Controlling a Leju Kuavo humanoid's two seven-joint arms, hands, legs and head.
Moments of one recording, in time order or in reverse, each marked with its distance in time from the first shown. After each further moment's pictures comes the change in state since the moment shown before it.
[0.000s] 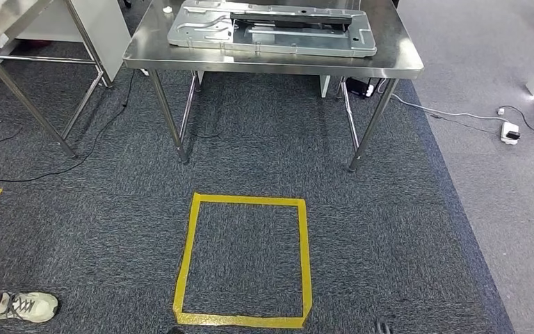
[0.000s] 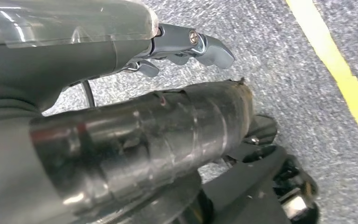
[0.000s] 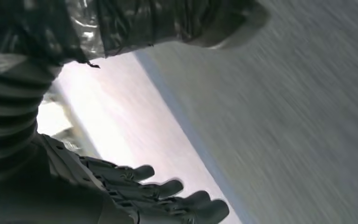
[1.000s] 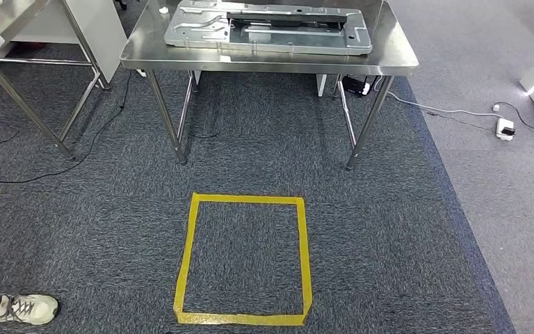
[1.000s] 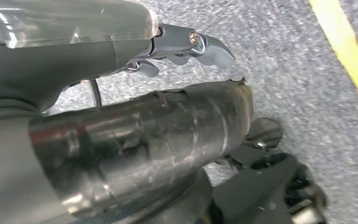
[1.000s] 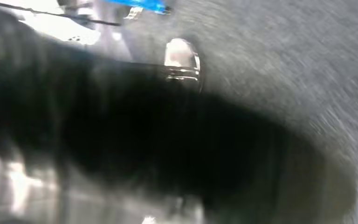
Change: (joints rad) left arm 0.021 0.004 0.035 0.000 0.015 0.022 0.019; right arm 0.100 0.060 -0.149 0.125 -0.181 0.202 0.078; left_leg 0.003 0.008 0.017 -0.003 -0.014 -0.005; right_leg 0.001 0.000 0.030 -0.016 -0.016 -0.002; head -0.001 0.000
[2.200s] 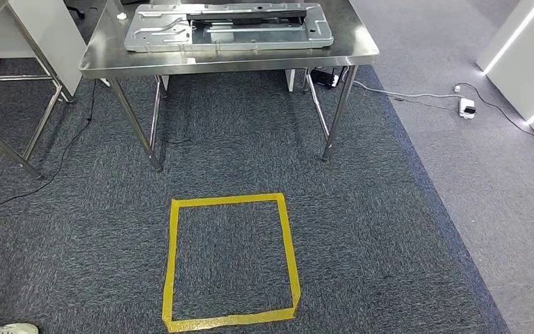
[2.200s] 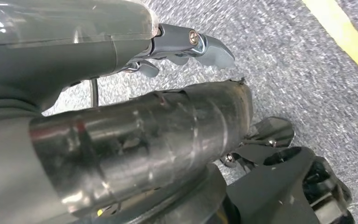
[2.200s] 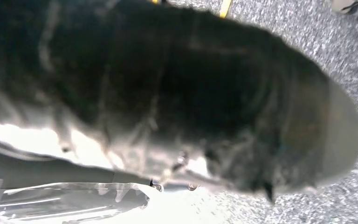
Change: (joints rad) left arm 0.019 0.004 0.004 0.000 -0.036 0.002 -0.002; right arm 0.001 0.047 -0.190 0.002 -0.116 0.020 -0.113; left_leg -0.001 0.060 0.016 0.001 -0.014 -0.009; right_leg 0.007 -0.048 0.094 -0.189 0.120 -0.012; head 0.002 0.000
